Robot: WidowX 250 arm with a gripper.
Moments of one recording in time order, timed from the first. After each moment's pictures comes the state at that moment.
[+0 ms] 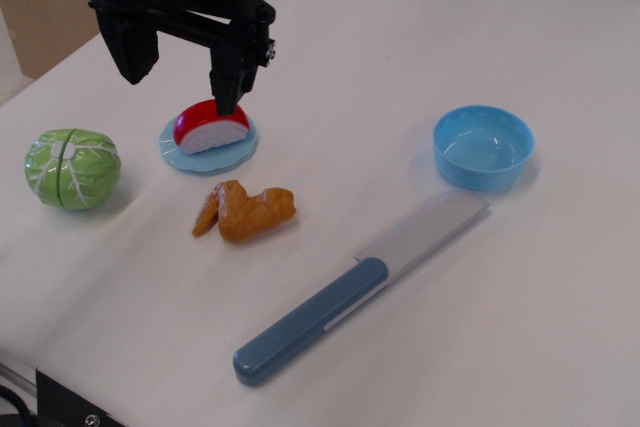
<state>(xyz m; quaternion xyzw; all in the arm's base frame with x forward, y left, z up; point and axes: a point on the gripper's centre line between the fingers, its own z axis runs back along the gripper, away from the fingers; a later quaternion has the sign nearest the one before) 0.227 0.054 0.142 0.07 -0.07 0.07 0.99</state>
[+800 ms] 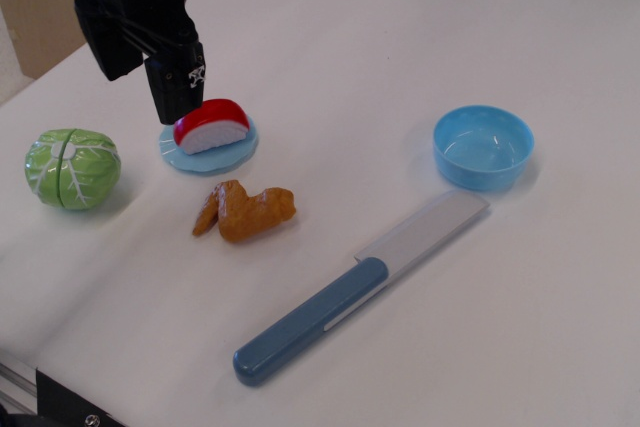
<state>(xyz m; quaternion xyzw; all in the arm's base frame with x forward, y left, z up) 0.241 0.090 0.117 0.06 -0.06 -0.14 0.99</state>
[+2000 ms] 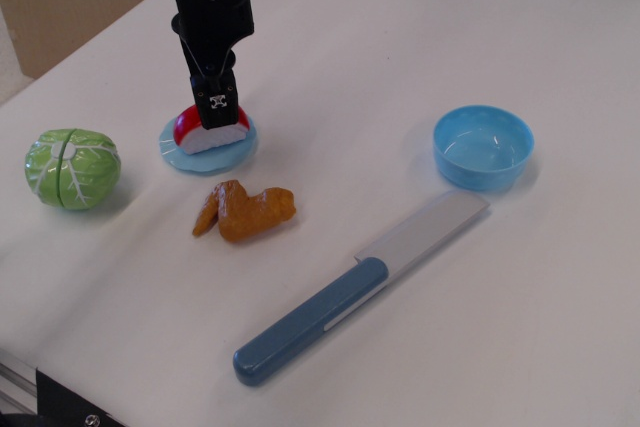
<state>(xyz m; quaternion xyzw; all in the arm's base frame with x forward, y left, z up) 0.311 0.115 0.048 0.04 -0.05 -0.37 0.93</state>
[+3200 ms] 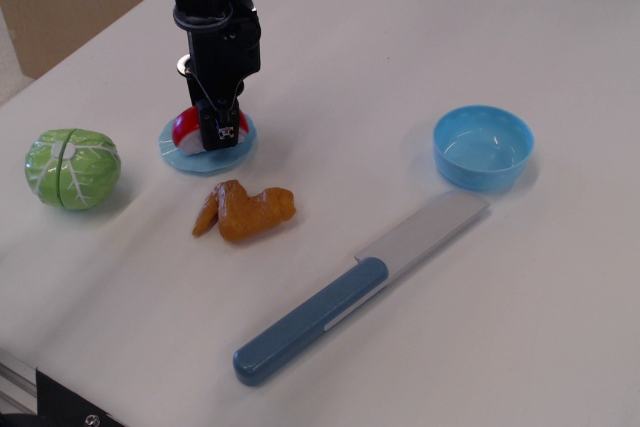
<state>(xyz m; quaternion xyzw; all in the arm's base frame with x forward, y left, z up) 0.312 0.119 0.016 0.05 -0.01 -0.34 0.94</state>
